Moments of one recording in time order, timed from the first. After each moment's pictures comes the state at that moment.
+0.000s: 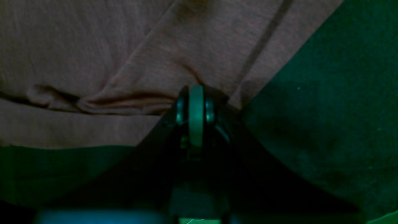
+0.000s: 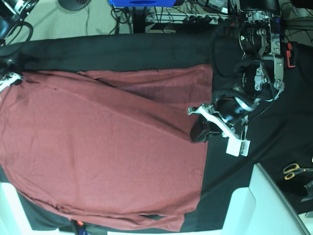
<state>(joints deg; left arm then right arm) 8.3 -11.8 -4.1 108.4 -39.1 -9.7 48.8 1.2 15.1 48.5 57.6 9.4 40.2 -50.7</state>
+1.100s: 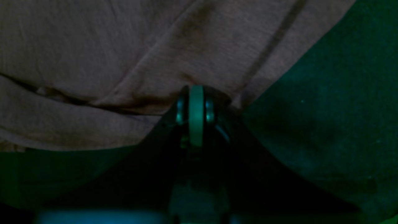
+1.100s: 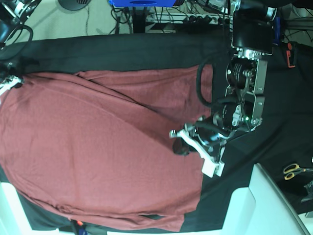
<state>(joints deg) -6.6 -10.7 5.0 86.9 -38.8 -9.5 45.8 2.6 15.1 48.4 57.6 9.1 40.1 -51.2</state>
